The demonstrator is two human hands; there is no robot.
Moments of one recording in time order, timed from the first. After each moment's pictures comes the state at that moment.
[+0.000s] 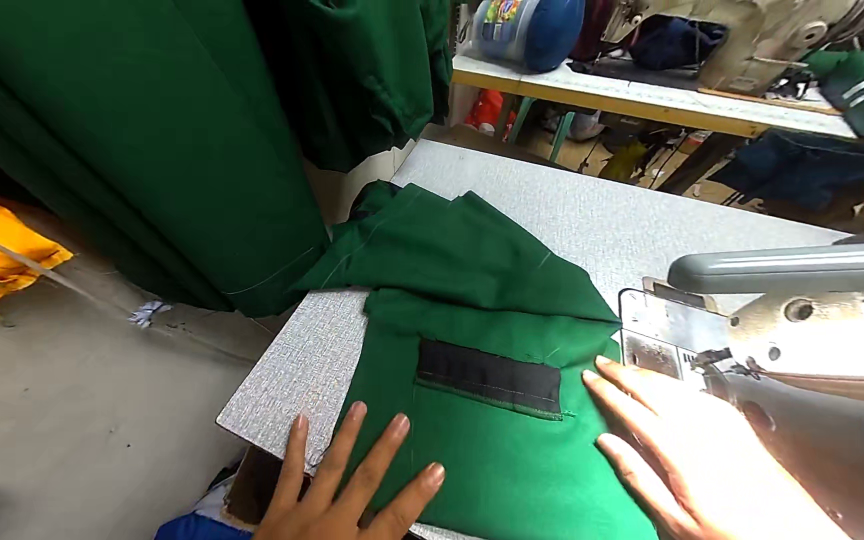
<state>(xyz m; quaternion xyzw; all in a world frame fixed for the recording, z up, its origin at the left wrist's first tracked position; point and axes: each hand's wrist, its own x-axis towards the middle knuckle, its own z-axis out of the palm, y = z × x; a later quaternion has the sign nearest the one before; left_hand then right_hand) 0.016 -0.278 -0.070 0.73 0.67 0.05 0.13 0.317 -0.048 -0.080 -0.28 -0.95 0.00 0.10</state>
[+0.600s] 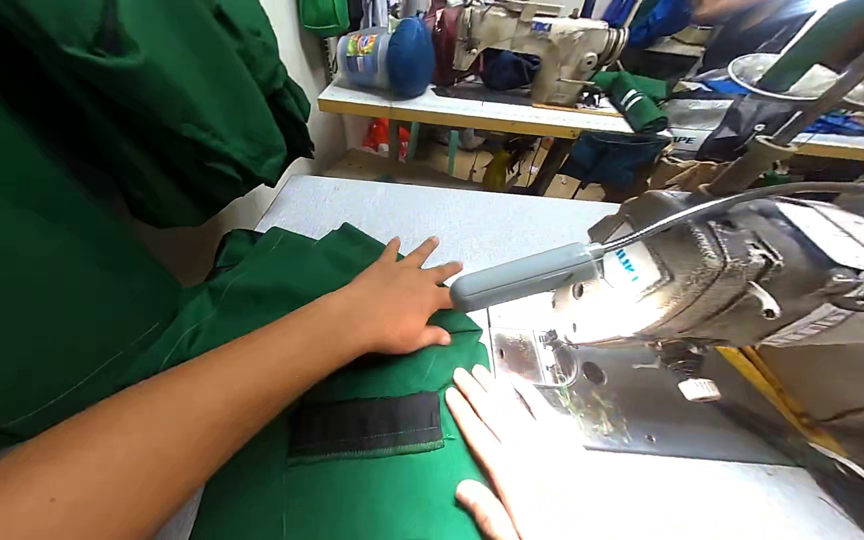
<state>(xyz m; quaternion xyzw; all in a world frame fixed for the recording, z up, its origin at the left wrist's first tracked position) 0.059 0.011 -0.007 0.88 0.47 -0.05 0.07 0.299 -0.076 -0.079 -0.31 -0.95 0.09 0.05</state>
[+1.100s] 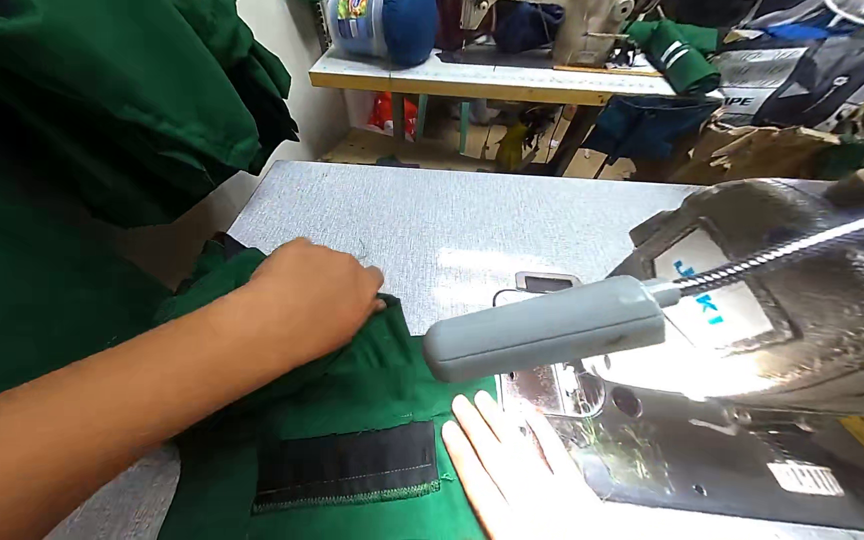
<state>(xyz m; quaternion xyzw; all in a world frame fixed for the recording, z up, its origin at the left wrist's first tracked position) 0.031 0.012 0.012 0.78 0.59 -0.21 -0.02 0.298 -0.074 -0.075 -0.31 -0.94 0.15 0.02</state>
